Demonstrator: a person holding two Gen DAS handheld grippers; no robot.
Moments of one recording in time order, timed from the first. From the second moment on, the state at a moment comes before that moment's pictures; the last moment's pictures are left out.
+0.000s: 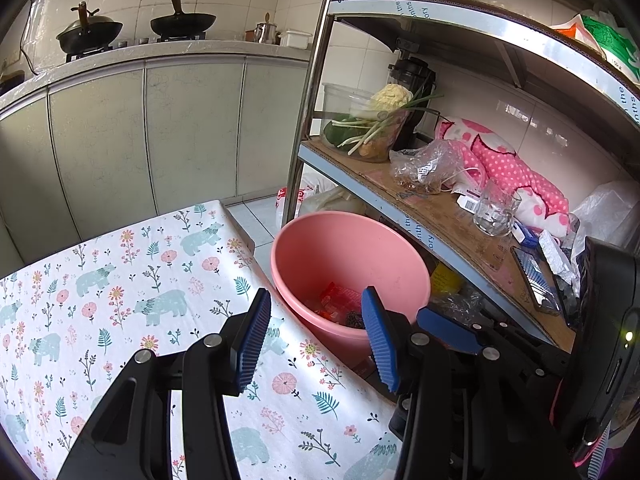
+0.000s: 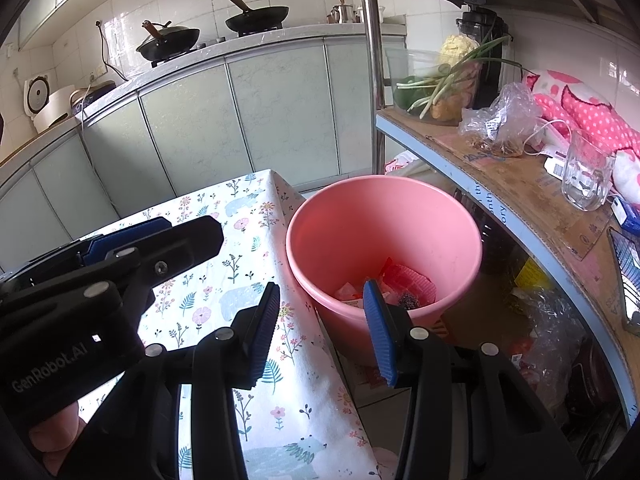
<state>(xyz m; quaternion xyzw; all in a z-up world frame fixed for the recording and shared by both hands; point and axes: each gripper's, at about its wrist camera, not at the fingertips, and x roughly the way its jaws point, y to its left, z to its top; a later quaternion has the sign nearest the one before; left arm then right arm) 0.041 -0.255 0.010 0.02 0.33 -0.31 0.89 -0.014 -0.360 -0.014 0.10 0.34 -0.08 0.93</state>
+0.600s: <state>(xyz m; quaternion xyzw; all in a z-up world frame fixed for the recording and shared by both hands) 0.041 -0.256 0.010 0.02 0.33 -0.31 0.89 -0.015 -0.360 -0.015 0.10 0.34 -0.08 0.93</state>
